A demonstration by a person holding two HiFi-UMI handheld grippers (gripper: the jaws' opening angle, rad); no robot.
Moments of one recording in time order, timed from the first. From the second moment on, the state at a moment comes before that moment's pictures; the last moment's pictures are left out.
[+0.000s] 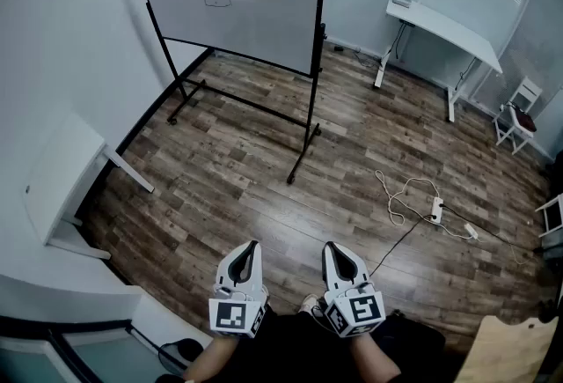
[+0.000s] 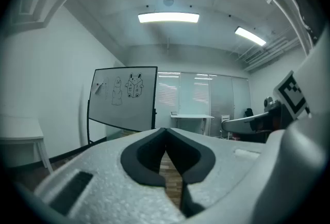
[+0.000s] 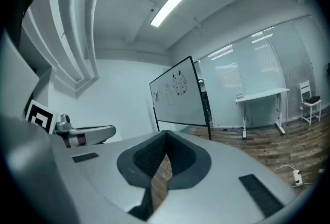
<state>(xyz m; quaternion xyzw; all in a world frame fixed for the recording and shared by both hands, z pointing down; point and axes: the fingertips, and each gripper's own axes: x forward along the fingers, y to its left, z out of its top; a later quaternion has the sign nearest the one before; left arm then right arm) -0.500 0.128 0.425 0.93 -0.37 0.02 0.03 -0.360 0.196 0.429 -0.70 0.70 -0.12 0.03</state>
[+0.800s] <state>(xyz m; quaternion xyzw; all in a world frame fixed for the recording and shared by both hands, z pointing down) -0.480 0.131 0.424 0.92 -0.38 0.01 0.05 -0.343 0.200 0.430 -0.71 0.70 -0.12 0.05</state>
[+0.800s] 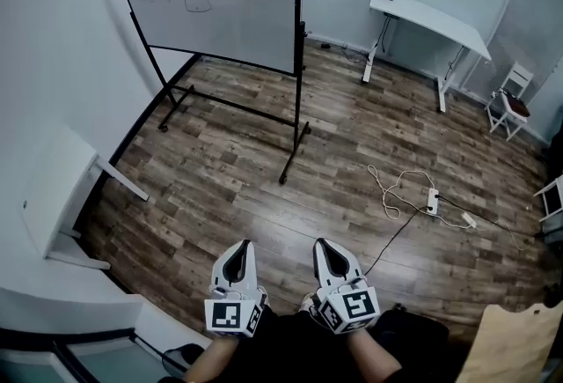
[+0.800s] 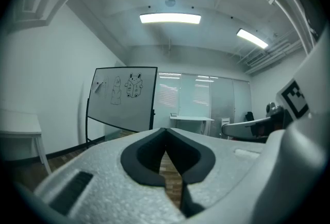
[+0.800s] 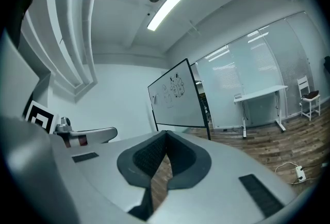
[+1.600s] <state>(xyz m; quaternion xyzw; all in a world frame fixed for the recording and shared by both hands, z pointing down) -0.368 0.177 0.429 0.93 -0.37 0.03 0.01 -0.247 0.235 0.440 -0.69 0.71 -0.11 0.06</state>
